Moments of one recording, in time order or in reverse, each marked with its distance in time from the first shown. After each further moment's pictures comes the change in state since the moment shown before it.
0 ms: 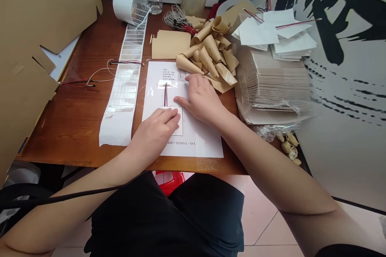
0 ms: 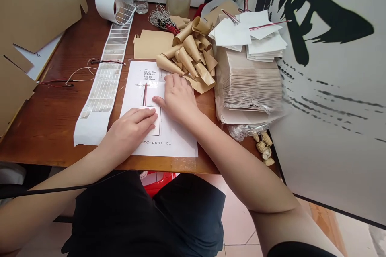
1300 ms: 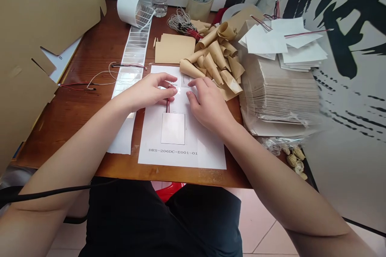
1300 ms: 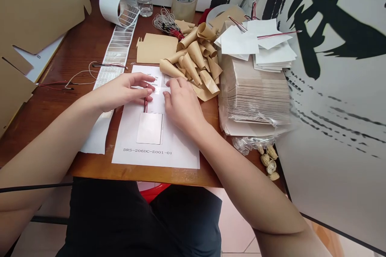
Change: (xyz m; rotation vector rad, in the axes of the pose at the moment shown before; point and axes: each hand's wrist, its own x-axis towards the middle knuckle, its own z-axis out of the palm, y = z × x) left_hand 0.081 -0.087 -0.014 -1.044 -0.300 -0.558; right_hand 0.003 -0.006 -0.012 0.130 0.104 0.045
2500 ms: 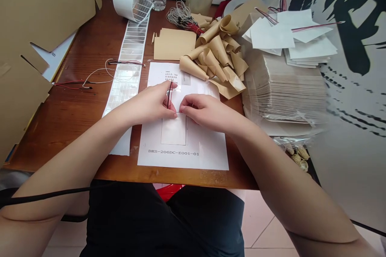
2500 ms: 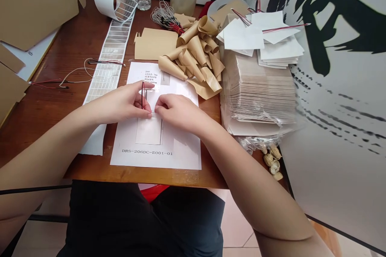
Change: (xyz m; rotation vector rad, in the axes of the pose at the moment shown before) left_hand -0.022 0.019 0.013 0.354 -0.138 -0.156; right_hand 0.000 -0.019 -0.031 0.226 -0.588 0.184
